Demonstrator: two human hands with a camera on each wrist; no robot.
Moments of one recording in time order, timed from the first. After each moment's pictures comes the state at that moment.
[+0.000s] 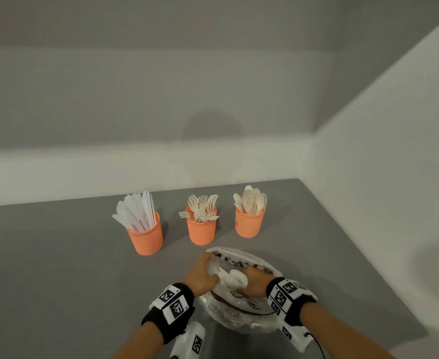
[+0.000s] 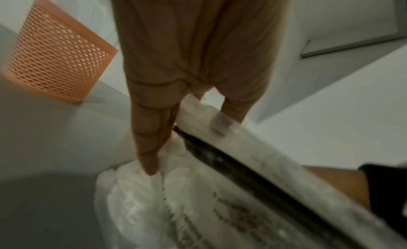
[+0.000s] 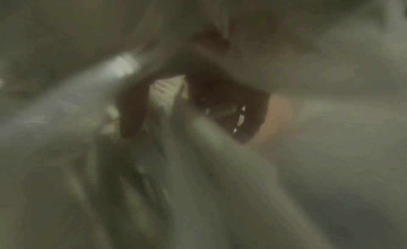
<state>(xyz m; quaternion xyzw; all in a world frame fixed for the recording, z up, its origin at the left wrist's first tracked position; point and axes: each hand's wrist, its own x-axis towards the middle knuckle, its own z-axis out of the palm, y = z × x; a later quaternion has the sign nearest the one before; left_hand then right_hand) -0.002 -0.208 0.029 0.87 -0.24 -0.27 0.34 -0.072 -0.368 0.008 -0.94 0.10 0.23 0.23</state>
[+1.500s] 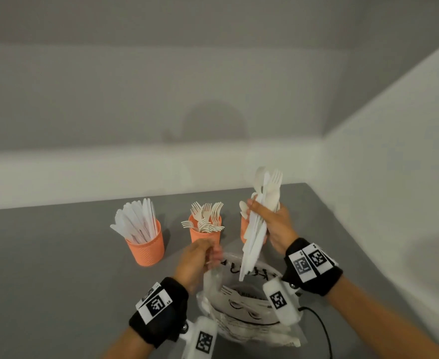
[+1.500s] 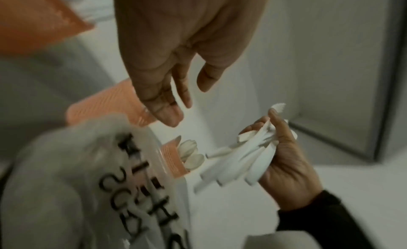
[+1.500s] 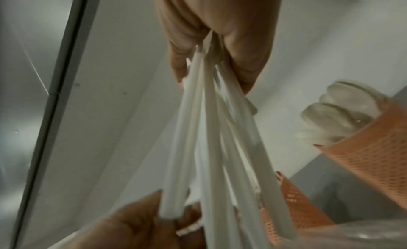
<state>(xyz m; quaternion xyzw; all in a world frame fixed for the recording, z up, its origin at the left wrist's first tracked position) 0.027 -0.218 0.079 0.63 -0.02 -0.31 0.71 -0.010 -0.396 0.113 -0.56 0.14 -0.21 0.79</state>
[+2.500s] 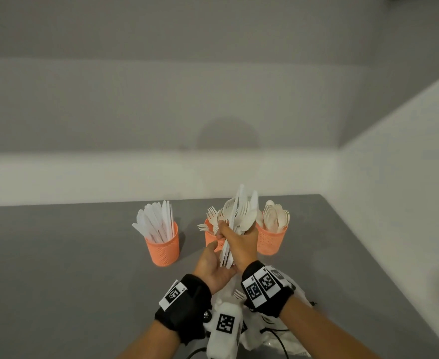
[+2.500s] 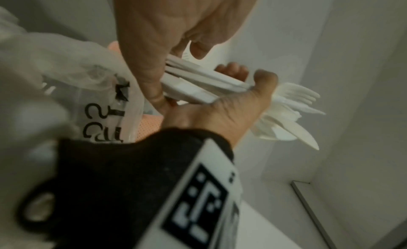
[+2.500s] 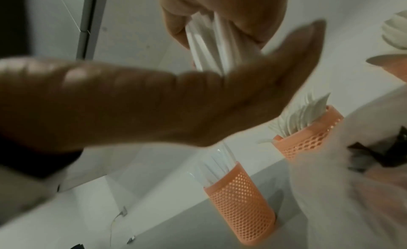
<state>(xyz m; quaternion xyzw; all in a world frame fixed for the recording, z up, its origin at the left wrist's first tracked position) 0.017 -0.217 0.097 0.37 0.12 -0.43 0.81 0.007 -0.289 0.104 -0.57 0.17 -0.29 0.75</state>
